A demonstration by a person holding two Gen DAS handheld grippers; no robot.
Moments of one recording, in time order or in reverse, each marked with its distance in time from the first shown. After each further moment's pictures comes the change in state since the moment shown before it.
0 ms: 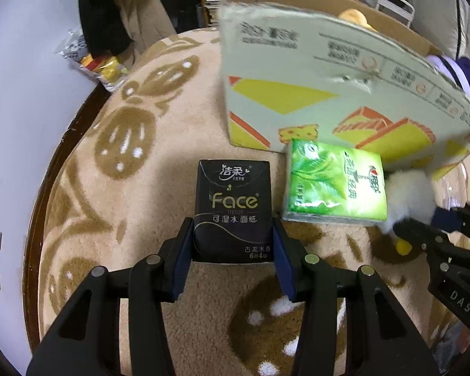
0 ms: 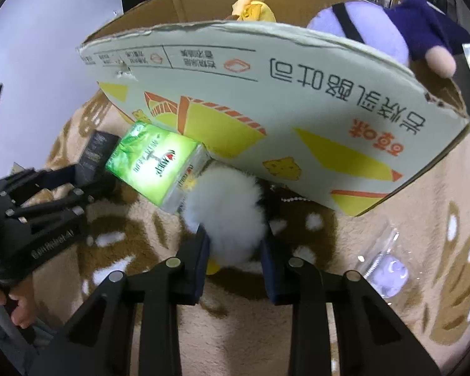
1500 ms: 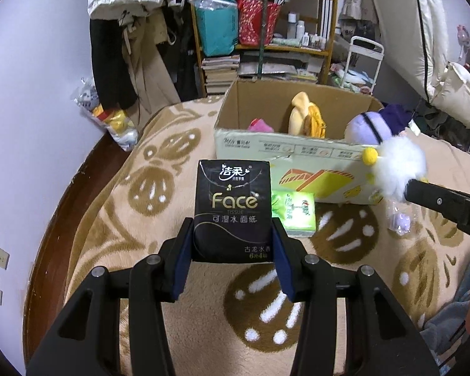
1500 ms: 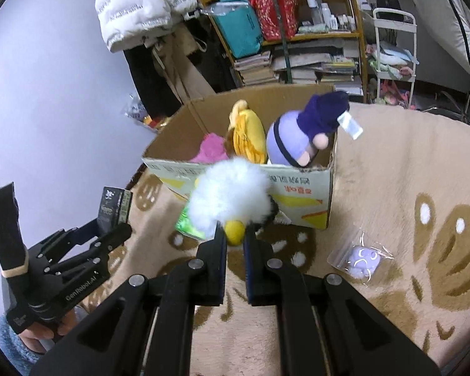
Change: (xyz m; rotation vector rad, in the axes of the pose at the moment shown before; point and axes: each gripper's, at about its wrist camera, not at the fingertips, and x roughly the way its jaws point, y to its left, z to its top) left arm -0.107 -0.011 -0.016 0.038 -0.259 -0.015; right arm -0.122 -0.030 -0.023 0.173 -0.311 0.176
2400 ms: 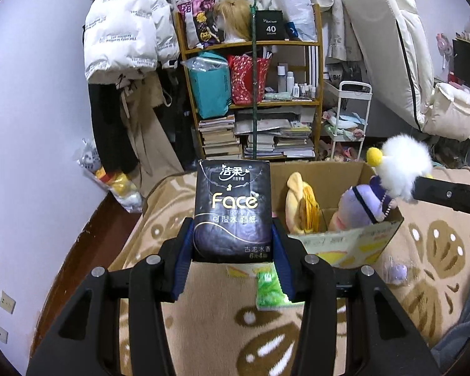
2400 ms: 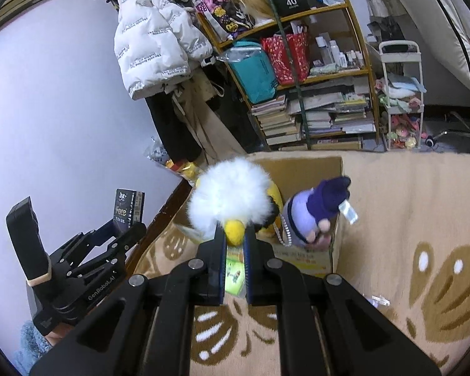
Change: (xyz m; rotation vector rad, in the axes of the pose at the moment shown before) left arm -0.028 -0.005 0.053 0.073 -0.251 0.009; right arm -0.034 0.004 0.050 0.005 -0.186 0.083
